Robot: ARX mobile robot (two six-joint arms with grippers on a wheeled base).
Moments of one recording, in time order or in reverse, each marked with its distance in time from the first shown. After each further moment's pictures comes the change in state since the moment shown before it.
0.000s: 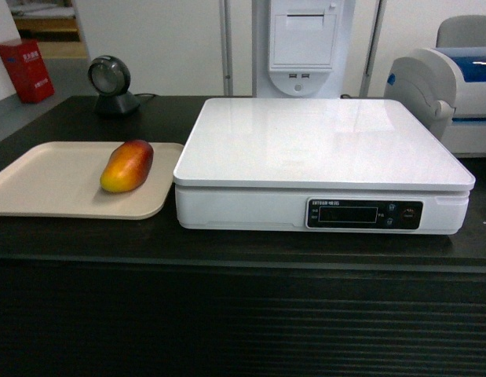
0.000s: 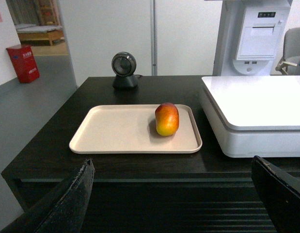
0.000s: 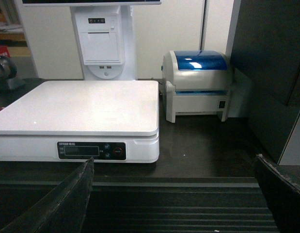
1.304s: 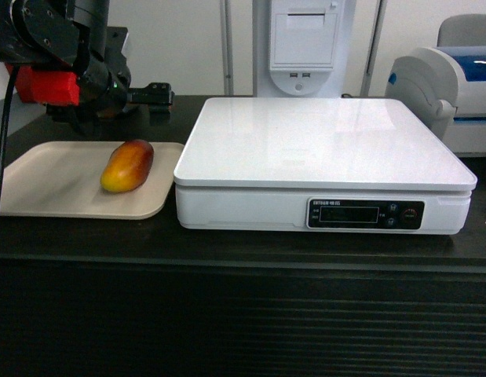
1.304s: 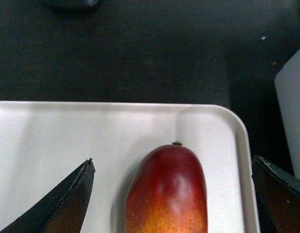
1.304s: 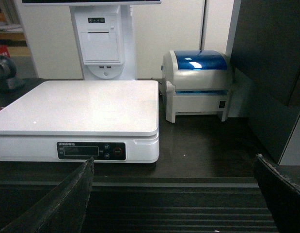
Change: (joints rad) left arm -0.108 2.316 1.767 -0.074 -0.185 -0.041; right arm 0.000 0.000 0.000 0.000 0.000 0.000
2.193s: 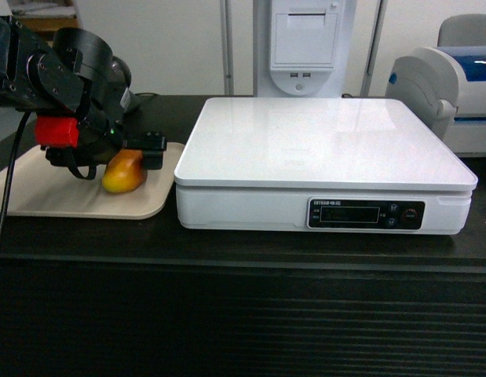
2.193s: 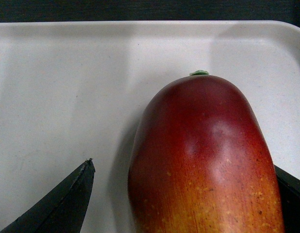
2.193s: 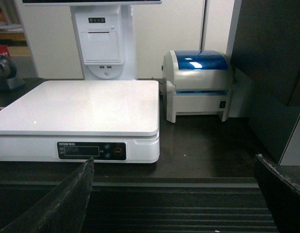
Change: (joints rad) left arm 0.028 0.099 0.002 -0.064 0.019 0.005; right arm 0.000 0.000 0.000 0.000 0.000 0.000
